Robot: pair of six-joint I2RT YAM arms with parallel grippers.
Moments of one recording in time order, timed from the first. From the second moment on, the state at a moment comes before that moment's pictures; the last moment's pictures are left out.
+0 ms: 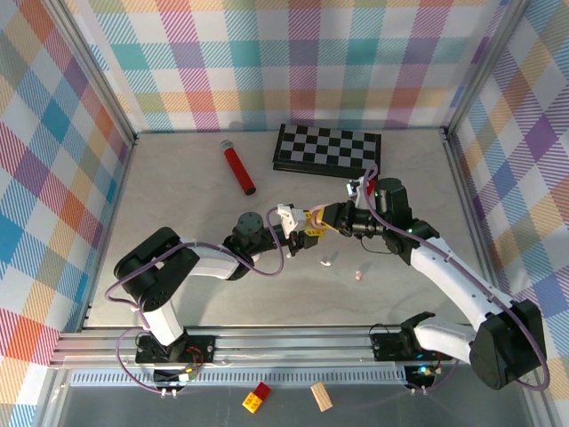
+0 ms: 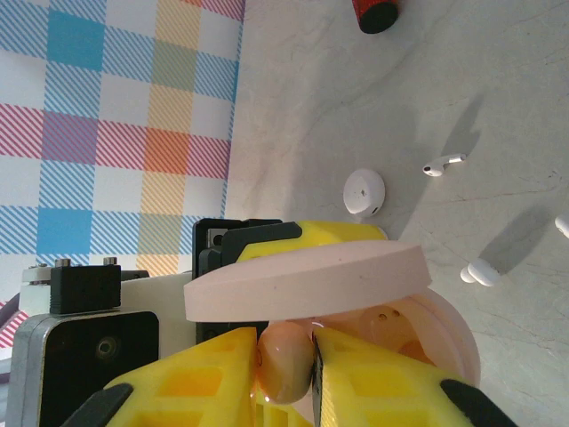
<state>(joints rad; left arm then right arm) -0.77 1.73 0.66 1.10 0.51 0.01 0.42 1.13 0.80 -0.21 -0.66 0.88</state>
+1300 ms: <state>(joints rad) -0.69 1.72 0.60 1.20 0.49 -0.03 0.43 0.75 0.74 -0.52 -0.40 0.69</state>
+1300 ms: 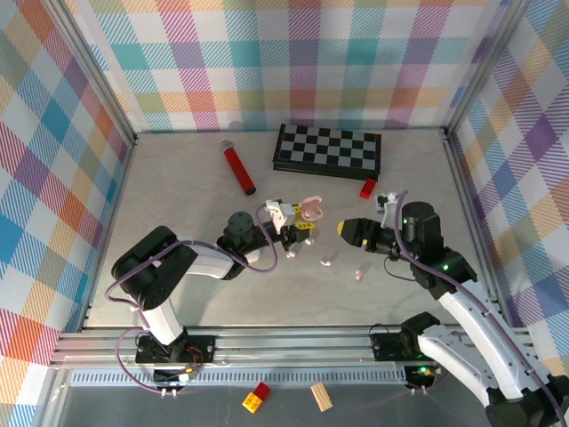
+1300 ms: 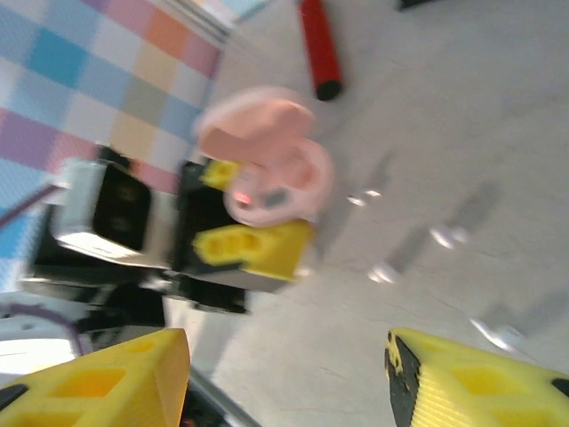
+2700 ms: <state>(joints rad) -0.62 1.63 0.49 1.20 0.51 -0.06 0.52 1.22 0.52 -0.48 -0.23 0.69</state>
